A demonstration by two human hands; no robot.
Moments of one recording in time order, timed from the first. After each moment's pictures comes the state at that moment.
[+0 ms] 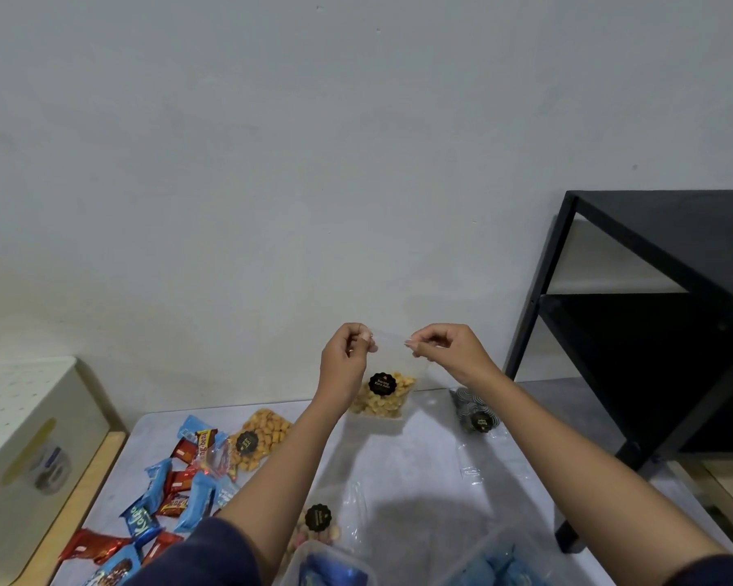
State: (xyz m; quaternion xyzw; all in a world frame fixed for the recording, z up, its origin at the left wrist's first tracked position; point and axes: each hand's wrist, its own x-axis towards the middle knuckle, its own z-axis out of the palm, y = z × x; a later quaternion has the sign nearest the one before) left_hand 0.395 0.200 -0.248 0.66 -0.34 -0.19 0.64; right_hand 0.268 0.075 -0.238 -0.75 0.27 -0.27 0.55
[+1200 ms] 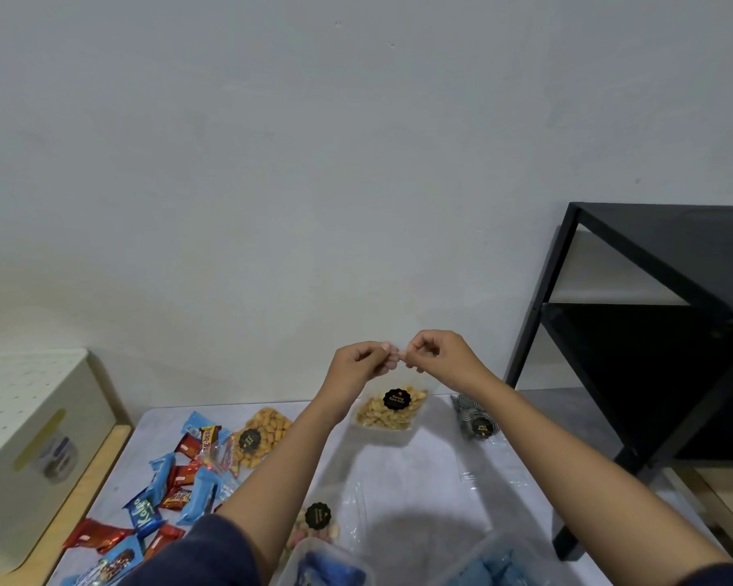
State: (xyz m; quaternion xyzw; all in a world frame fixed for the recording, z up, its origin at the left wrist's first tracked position) left_hand 0.392 0.209 -0.248 0.58 -0.33 -0.37 0.65; right_hand 0.271 0.090 -0.229 -0.82 0.27 -0.20 0.47
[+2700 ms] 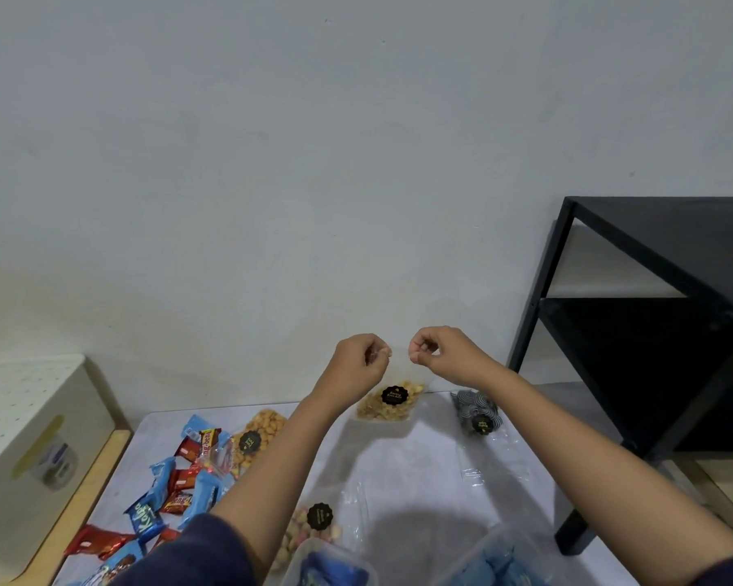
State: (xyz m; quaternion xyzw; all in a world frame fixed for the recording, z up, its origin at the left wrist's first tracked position) left_hand 0.396 0.209 -0.238 0.73 -0.47 -0.18 0.47; right_hand 0.269 0.079 -0.224 -0.87 0.27 -0.14 0.39
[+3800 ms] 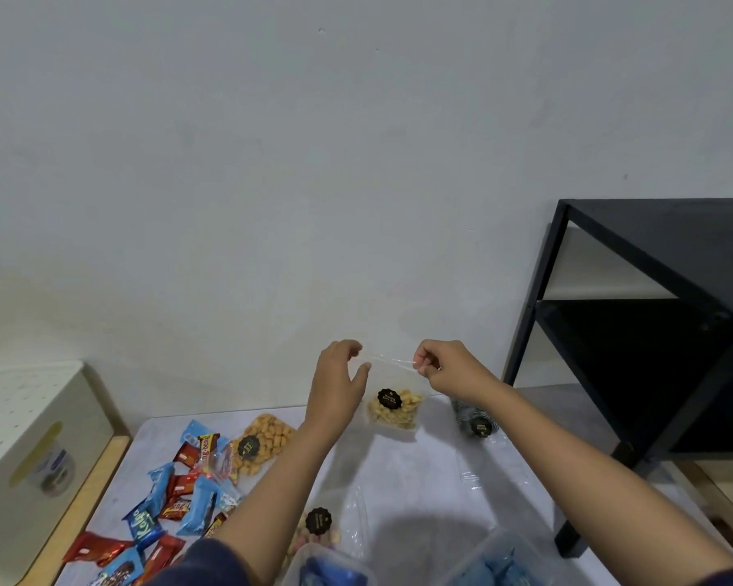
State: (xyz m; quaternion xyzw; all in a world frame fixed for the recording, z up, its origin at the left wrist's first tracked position) left_hand 0.399 0.220 -0.266 0.77 -0.44 -0.02 0.46; right_hand 0.260 0.077 -0.244 -0.87 0.31 -0.12 0.37
